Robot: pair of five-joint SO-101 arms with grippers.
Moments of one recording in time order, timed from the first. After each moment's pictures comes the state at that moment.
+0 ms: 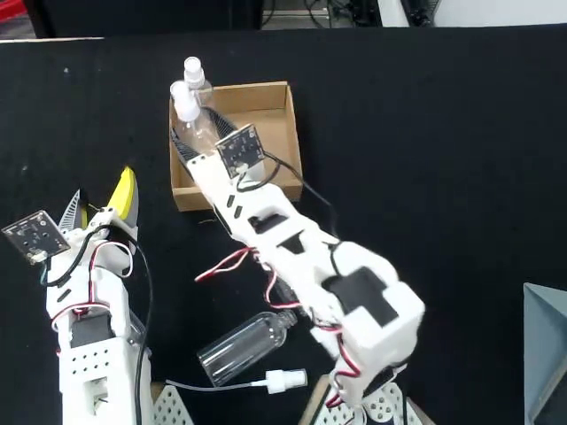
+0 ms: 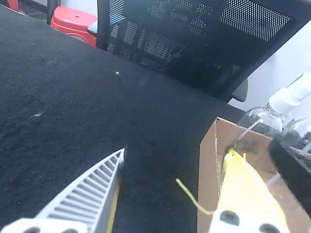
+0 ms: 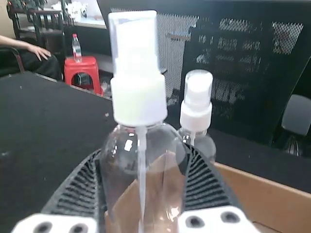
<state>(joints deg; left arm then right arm) -19.6 -77.8 96.5 0.8 16.1 -33.8 16.8 39.3 -44.1 2.2</state>
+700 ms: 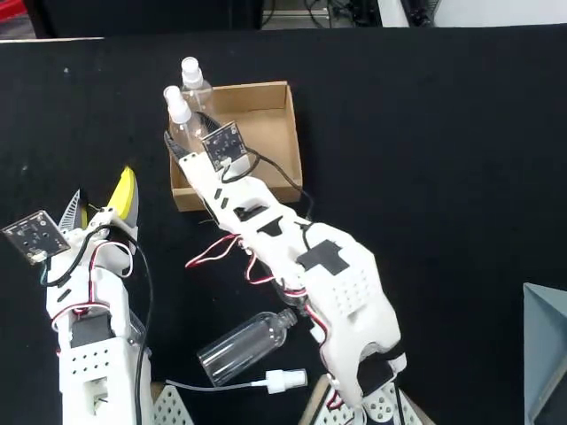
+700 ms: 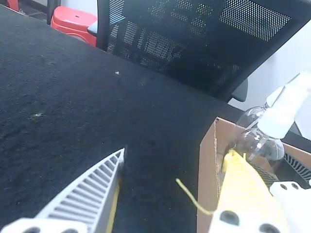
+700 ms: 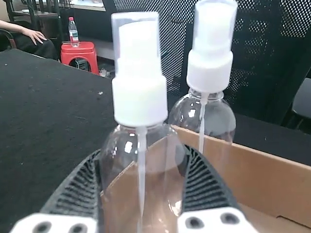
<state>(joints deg) -19.6 -77.8 96.5 0.8 16.1 -33.8 37.4 21.9 -44.4 1.9</state>
